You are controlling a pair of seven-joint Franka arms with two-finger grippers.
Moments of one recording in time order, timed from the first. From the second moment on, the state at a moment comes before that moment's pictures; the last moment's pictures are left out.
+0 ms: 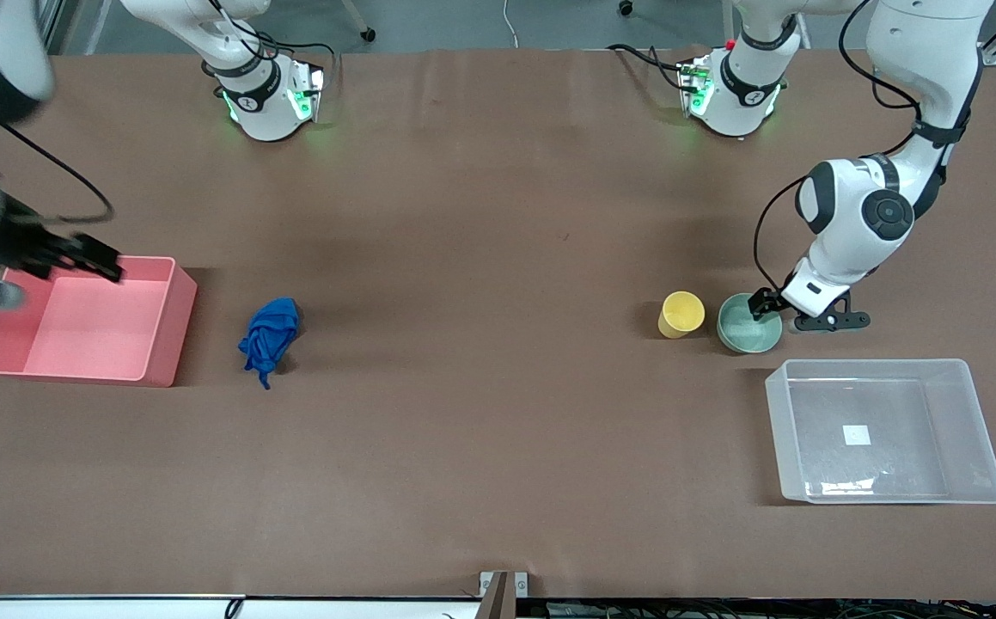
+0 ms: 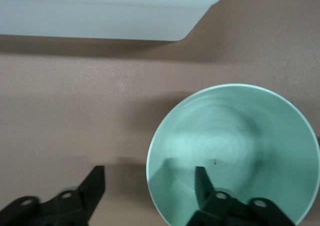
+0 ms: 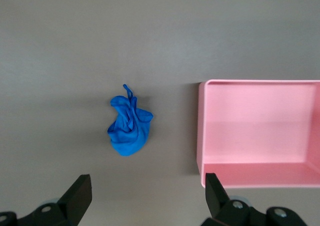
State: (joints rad) left arm -0.08 0.29 0.07 -2.42 -0.02 2.79 -0.04; right arm 0.07 0.10 -0.06 -1.76 -0.01 1.82 0.05
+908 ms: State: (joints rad) left arm -0.08 0.02 0.06 -2.31 -0.02 2.46 -0.03; right arm 0.21 0.41 -0.07 -2.14 -0.01 2.49 0.13
